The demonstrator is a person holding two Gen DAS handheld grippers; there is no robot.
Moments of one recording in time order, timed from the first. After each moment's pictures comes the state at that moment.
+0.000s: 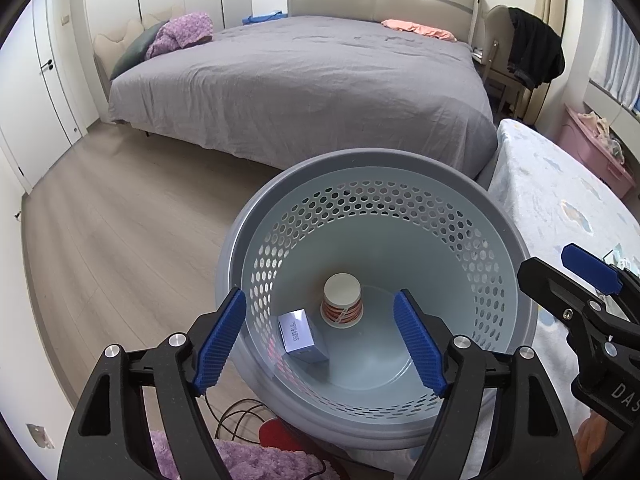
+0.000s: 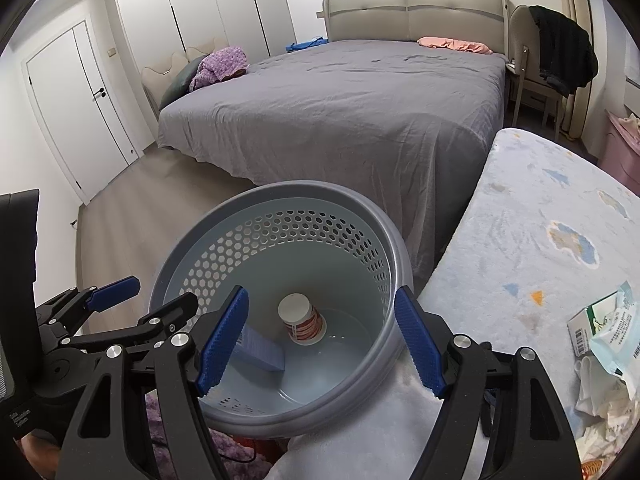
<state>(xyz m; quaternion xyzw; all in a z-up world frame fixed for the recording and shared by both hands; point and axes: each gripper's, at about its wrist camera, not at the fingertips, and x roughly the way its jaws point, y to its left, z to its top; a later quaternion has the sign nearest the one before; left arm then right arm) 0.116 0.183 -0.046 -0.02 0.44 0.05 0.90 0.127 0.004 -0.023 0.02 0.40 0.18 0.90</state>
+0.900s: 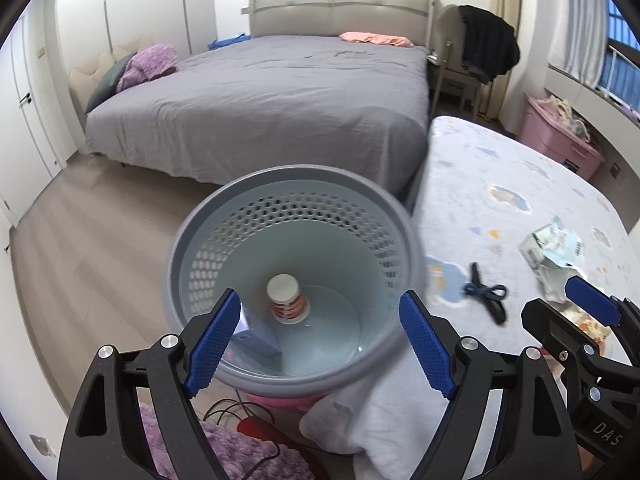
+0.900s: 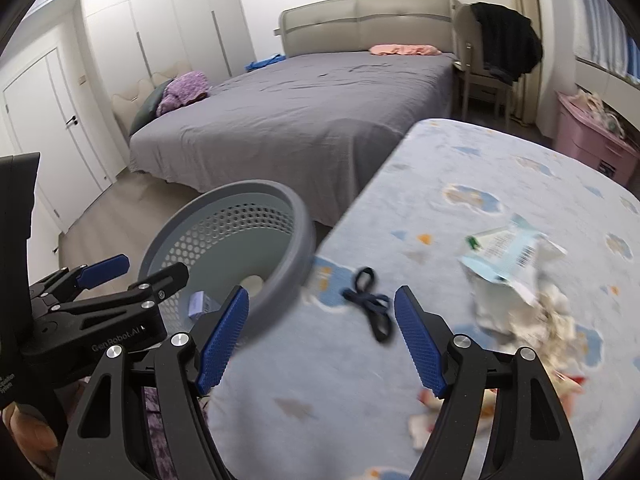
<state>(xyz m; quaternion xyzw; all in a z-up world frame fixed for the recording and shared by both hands) 0.072 0.093 -0.010 0.01 0.41 -0.01 0.91 0.046 -0.091 -0.004 0.05 0.39 0.11 0.91</state>
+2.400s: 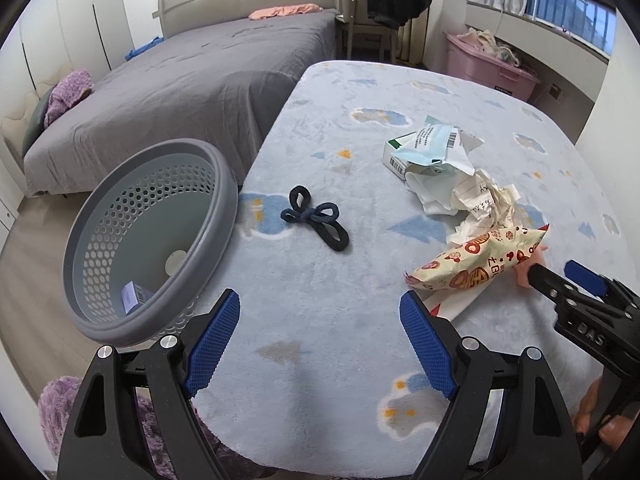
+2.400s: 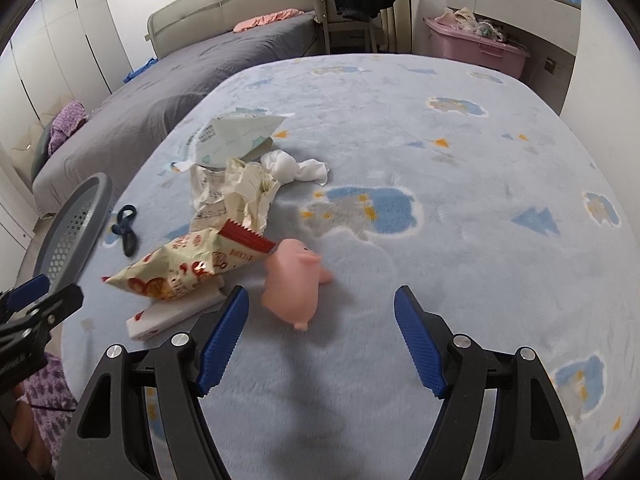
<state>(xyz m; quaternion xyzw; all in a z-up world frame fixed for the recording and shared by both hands) 0.028 -0.039 -0.044 0.08 0.45 -0.12 0.88 -0.024 -0.270 -0.072 0.12 0.45 -0.08 0.88</state>
